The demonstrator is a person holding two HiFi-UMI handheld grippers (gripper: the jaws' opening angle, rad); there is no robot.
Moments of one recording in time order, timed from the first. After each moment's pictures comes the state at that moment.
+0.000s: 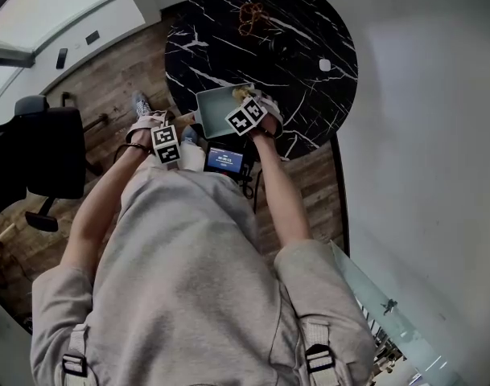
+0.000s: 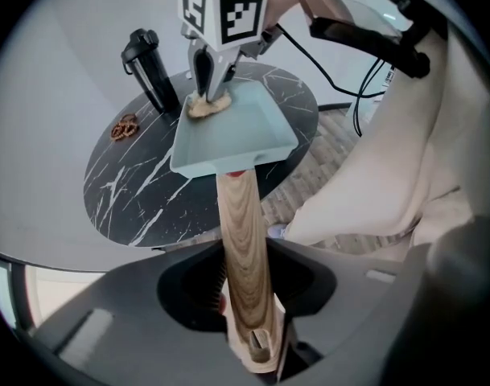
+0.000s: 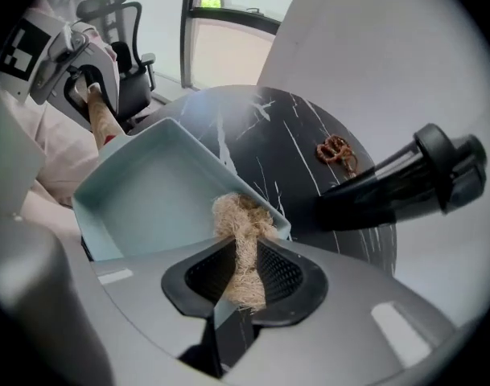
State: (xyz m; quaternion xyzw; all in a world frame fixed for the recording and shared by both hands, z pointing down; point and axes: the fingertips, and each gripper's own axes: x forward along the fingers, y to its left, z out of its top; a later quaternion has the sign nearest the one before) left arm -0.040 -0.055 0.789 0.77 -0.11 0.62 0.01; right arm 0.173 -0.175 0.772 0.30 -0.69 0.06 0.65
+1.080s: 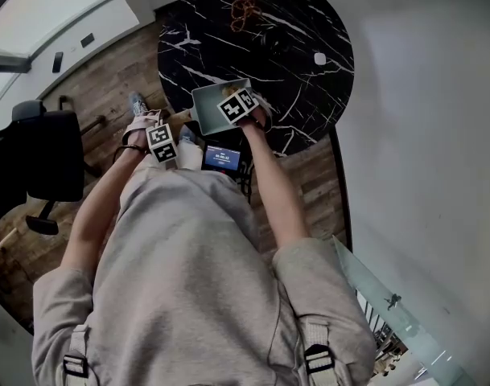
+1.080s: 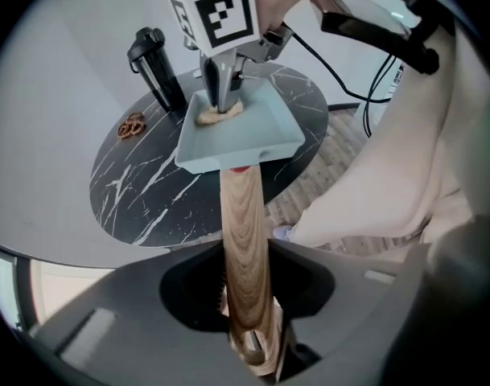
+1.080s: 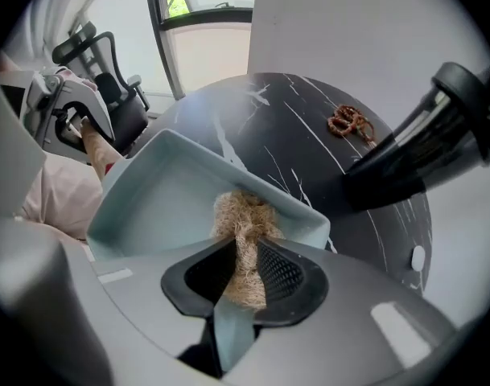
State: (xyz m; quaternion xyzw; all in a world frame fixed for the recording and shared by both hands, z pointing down) left arm -0.040 -0.063 0.793 0.77 -0.14 0.62 0.01; right arm 0.159 -0.166 0.792 0.30 -0.70 0.18 0.63
